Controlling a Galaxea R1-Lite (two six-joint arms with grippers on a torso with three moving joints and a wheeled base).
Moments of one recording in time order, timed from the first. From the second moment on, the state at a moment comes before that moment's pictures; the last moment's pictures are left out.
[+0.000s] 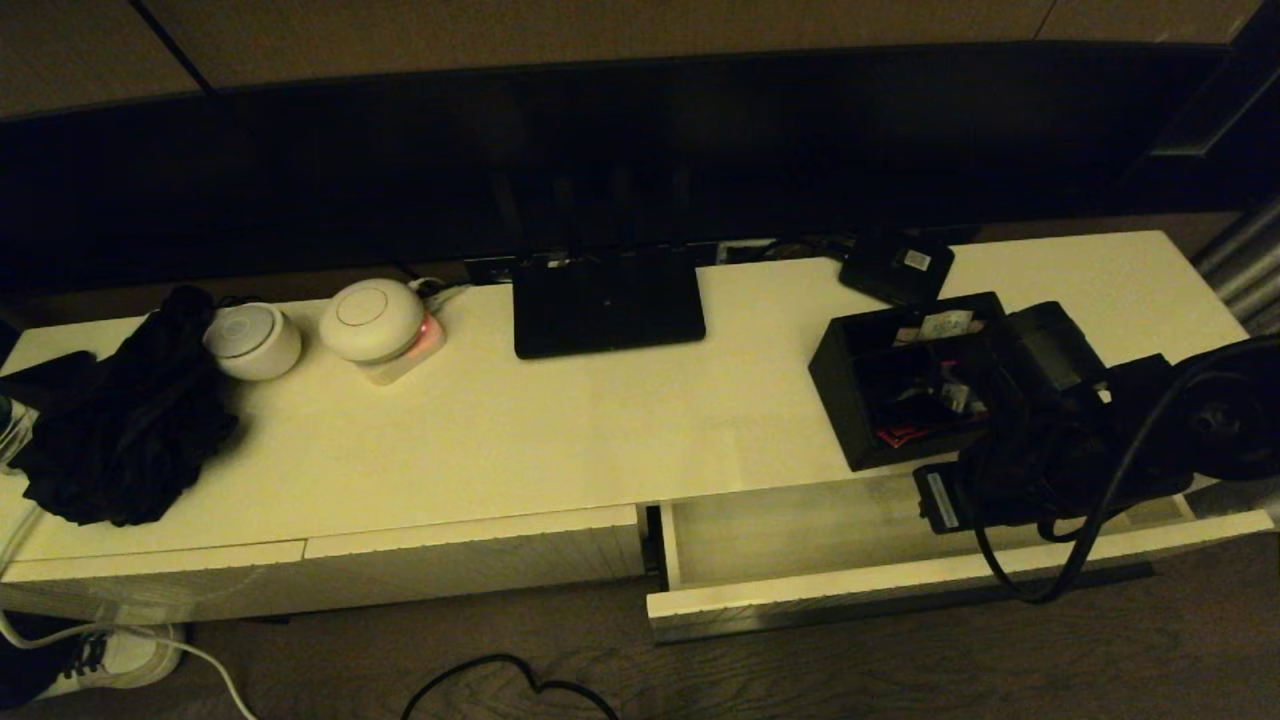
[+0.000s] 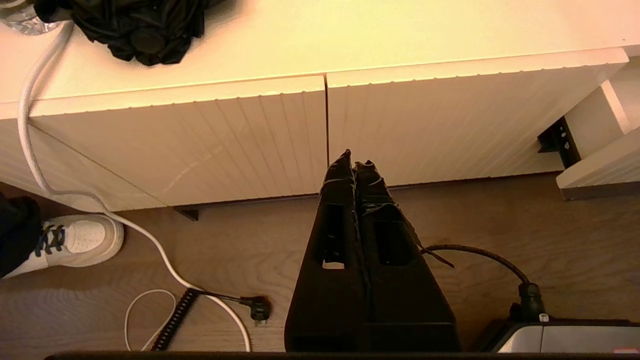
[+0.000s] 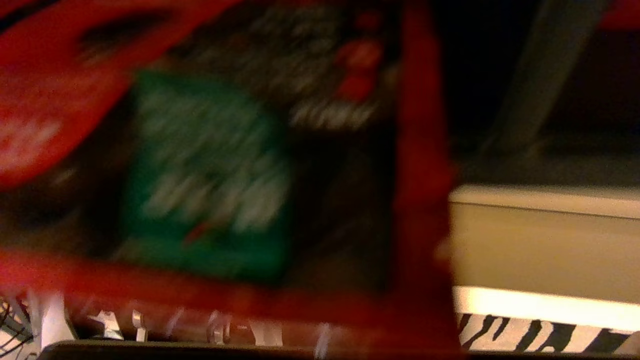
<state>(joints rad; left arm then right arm) 0.00 0.00 0.00 0.00 0.00 0.00 0.32 1.76 -1.14 0.31 -0.10 0.18</state>
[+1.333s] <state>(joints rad) 0.00 0.00 0.00 0.00 0.00 0.00 0.36 1.80 -1.05 0.37 -0.11 0.20</state>
